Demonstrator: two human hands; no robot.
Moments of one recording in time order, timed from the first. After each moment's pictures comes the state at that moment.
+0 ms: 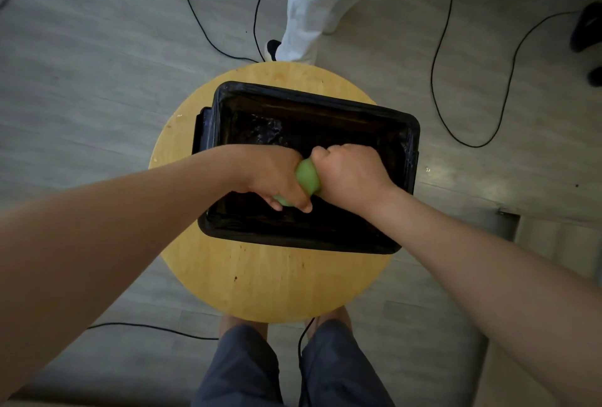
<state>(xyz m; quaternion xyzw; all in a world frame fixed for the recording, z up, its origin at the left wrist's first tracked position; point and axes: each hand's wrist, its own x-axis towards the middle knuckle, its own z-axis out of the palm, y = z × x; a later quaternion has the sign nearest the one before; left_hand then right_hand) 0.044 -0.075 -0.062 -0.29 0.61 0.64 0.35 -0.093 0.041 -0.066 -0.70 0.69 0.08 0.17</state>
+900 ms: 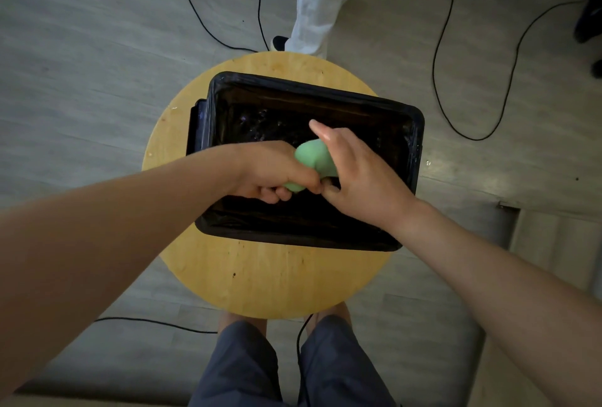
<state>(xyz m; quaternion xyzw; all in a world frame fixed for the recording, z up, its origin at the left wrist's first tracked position) 0.045 -0.069 -0.066 -0.36 0.48 0.73 0.32 -0.104 0.072 -0.062 -0.65 0.69 -0.12 0.28</state>
